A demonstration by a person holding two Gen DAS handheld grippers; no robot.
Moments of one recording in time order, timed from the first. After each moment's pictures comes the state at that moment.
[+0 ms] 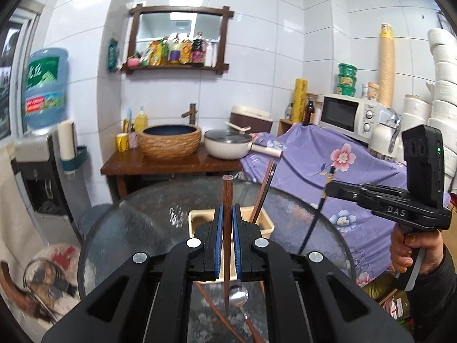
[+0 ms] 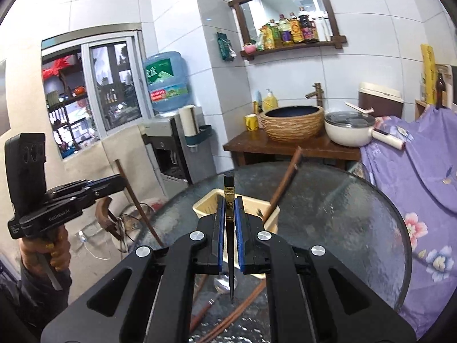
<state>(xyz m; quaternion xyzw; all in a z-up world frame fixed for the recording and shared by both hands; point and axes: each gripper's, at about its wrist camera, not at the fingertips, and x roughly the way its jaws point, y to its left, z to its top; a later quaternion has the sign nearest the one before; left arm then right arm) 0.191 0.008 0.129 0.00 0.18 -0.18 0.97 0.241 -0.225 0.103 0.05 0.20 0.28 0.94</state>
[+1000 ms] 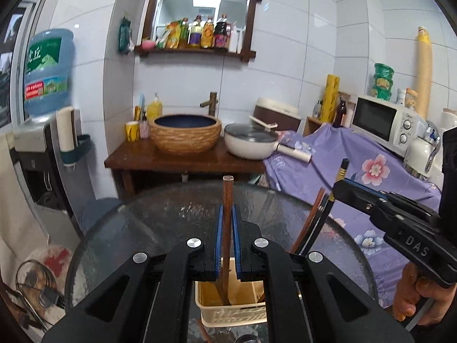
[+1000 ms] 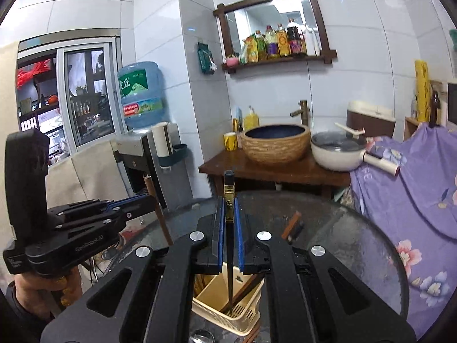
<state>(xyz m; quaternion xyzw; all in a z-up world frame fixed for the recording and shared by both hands) 0.320 -0.009 0.111 -0.03 0.22 -0.13 0.97 0.339 -0.190 0.102 0.04 0.18 0.21 0.96</state>
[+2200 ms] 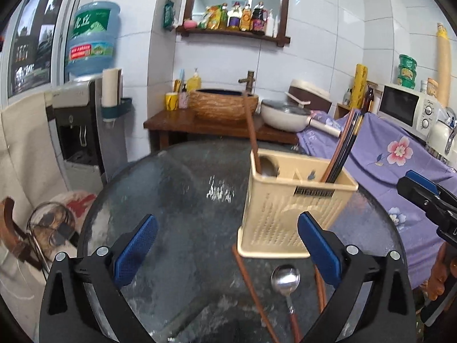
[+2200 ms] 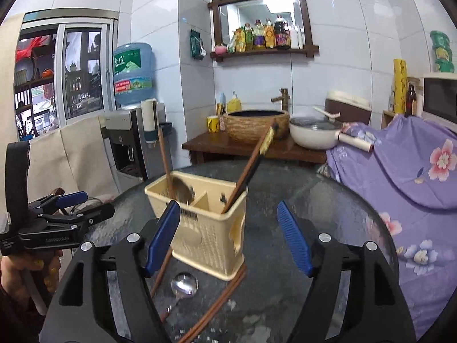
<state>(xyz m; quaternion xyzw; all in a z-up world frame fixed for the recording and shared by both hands) 0.235 0.036 0.015 -0.04 0.25 -0.04 0.97 0.239 -0.198 0.012 0.01 0.20 0.15 0.97</state>
